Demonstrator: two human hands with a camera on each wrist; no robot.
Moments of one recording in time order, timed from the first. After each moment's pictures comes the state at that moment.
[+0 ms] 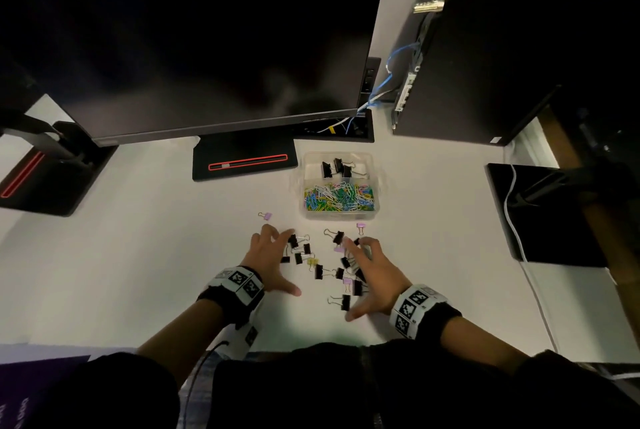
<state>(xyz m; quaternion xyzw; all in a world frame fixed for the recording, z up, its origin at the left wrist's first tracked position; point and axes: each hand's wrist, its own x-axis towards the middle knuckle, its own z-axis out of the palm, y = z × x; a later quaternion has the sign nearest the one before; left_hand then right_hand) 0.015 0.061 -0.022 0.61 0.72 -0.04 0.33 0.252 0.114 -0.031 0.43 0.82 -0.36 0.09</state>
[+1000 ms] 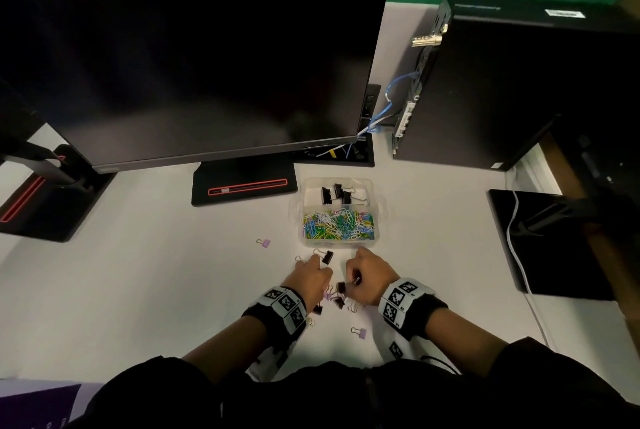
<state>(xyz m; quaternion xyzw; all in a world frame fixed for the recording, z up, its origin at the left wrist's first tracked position) 0.073 0.097 -0.024 0.69 0.67 -0.05 0.28 0.223 0.162 -0.021 0.46 0.81 -0.35 0.08</state>
